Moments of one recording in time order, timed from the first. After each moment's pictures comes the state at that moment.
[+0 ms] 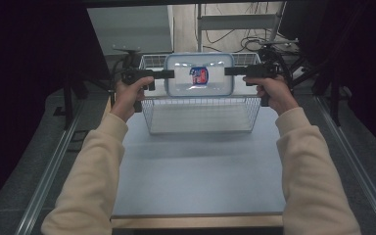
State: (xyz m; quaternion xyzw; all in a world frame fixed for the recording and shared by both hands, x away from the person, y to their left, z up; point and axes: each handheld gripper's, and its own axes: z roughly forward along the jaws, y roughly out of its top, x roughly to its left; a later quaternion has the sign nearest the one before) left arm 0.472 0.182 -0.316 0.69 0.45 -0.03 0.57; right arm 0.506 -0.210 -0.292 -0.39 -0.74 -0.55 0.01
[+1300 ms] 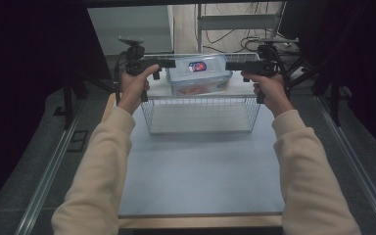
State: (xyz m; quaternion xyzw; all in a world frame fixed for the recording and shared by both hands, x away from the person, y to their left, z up) left arm 0.495 0.177 -0.308 0.65 0.52 0.01 0.55; right arm 0.510 -0.206 -0.292 -0.45 -0.71 -0.54 -0.05
